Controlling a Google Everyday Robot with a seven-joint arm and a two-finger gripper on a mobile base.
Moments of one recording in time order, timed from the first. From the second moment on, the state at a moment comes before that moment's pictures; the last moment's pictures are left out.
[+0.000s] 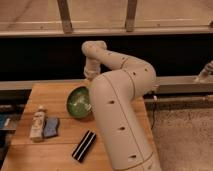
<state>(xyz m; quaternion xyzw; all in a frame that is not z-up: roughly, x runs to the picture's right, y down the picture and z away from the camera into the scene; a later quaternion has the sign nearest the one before) -0.102 -0.004 0.891 -0.43 0.07 0.32 0.84</state>
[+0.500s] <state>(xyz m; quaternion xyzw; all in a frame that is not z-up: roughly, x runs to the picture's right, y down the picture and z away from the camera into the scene) -0.136 0.047 0.842 -0.44 0.05 0.27 0.86</state>
